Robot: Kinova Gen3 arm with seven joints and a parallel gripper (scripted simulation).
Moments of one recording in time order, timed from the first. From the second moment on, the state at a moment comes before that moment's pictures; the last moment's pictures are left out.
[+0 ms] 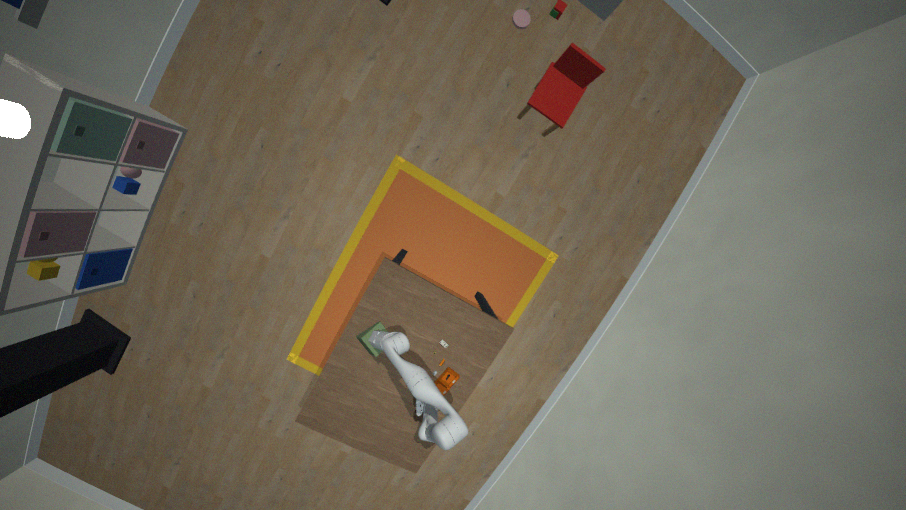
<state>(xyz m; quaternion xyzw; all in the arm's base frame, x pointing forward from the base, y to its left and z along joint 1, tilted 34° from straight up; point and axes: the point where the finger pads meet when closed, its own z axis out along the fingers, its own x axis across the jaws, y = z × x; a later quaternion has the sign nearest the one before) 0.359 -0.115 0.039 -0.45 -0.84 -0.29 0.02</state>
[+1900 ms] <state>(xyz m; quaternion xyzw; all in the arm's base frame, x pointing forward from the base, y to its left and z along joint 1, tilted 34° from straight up) 0.458 -0.045 0.085 -0.06 -0.95 -0.27 -0.10</state>
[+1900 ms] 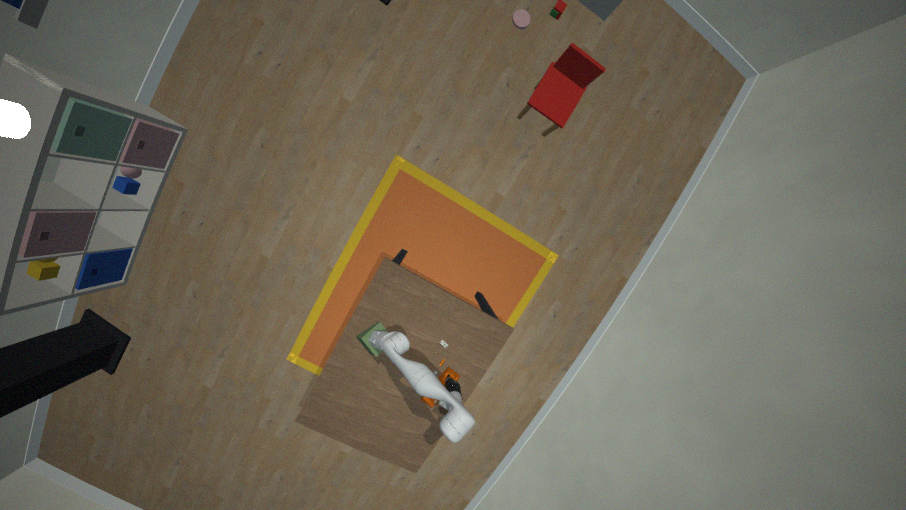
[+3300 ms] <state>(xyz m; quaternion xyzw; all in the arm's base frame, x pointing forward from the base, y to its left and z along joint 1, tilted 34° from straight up) 0.456 -0.040 0.080 -0.06 -0.95 -0.28 -0.10</state>
